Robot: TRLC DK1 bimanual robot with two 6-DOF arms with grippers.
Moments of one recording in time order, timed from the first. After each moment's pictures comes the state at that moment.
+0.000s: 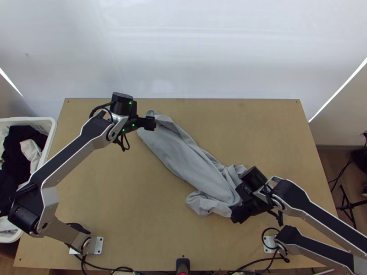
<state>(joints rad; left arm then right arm) -0.42 1.63 1.43 -0.49 -0.06 -0.25 0.74 1.04 0.73 -1.04 -0.30 0.19</state>
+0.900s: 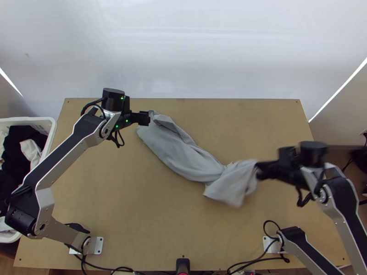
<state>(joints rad) -0.37 1.61 1.45 -0.50 -0.06 -0.23 0.18 0.88 0.94 -0.86 -0.32 0.09</state>
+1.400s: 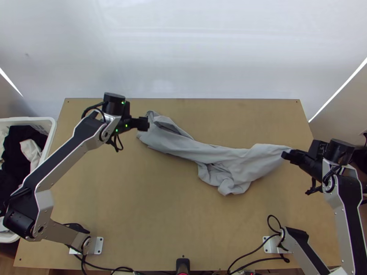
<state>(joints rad) -0.38 1.59 1.39 -0.53 -0.06 -0.21 -0.24 0.93 0.83 -0.62 -0.20 0.12</state>
